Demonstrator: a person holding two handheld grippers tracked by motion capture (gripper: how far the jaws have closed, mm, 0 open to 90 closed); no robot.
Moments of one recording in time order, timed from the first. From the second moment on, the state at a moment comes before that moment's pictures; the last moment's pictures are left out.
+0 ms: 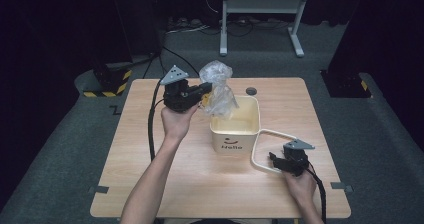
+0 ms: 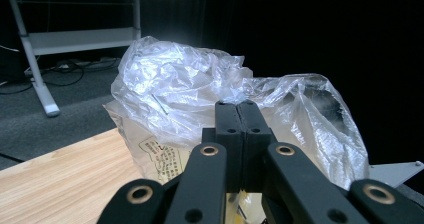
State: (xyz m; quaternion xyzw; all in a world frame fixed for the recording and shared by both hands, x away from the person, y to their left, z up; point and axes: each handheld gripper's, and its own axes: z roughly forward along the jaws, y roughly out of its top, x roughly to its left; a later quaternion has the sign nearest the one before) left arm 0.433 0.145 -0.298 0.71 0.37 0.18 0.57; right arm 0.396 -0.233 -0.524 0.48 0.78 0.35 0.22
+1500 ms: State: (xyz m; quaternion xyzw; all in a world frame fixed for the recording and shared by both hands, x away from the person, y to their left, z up) left arm 0.413 0.228 -0.315 0.67 0.44 0.22 0.56; right arm 0.396 -0.233 -0.524 0.48 0.77 0.35 0.22
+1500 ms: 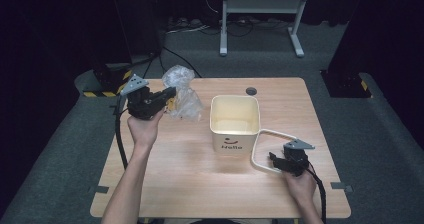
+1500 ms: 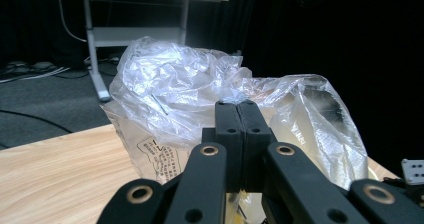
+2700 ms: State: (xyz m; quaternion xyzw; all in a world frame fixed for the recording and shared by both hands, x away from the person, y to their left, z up) left arm 0.409 0.239 -0.332 0.68 0.45 0.22 0.54; right arm 0.396 -0.233 -0.524 0.48 0.77 0.35 0.22
